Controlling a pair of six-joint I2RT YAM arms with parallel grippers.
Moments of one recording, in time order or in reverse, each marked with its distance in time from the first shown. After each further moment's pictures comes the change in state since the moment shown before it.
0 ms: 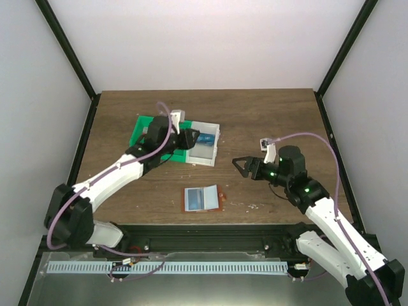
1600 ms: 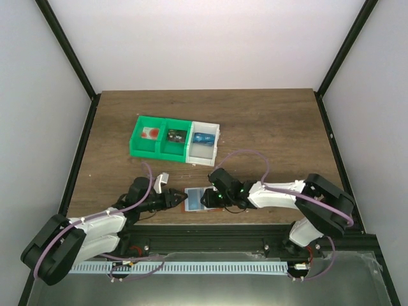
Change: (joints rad) left arm 0.000 -0.374 -0.953 0.484 0.430 -0.416; right arm 0.554 0.729 -0.011 0.264 0.224 0.269
